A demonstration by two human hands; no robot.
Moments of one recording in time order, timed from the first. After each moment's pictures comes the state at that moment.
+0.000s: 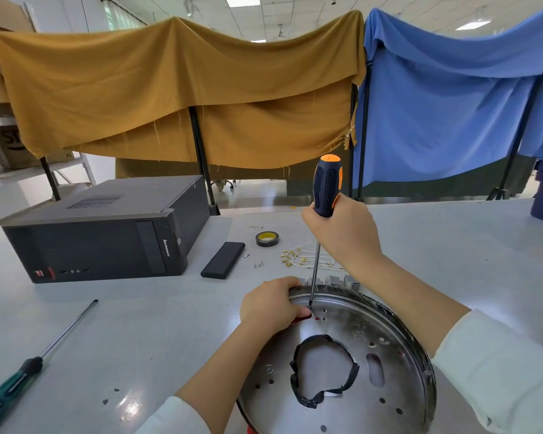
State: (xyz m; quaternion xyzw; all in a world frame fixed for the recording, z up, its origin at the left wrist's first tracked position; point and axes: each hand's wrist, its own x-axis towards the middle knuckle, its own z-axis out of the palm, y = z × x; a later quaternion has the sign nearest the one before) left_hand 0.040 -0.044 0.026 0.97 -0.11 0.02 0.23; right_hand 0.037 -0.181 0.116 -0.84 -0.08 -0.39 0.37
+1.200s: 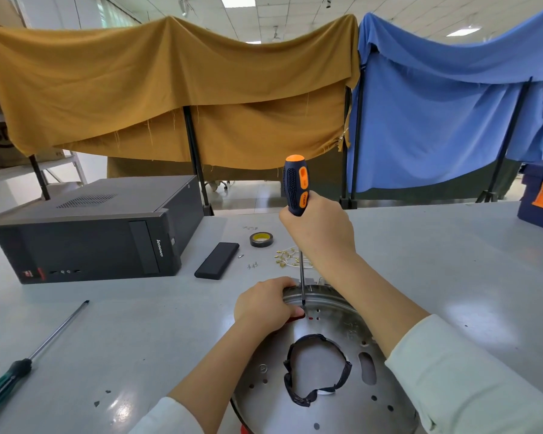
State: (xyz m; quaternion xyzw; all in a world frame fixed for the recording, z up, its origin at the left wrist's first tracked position) left_hand 0.043 -0.042 0.022 0.96 -0.11 0.02 0.24; right_hand 0.036 -0.154 0.126 -0.88 -0.03 -0.34 0.33
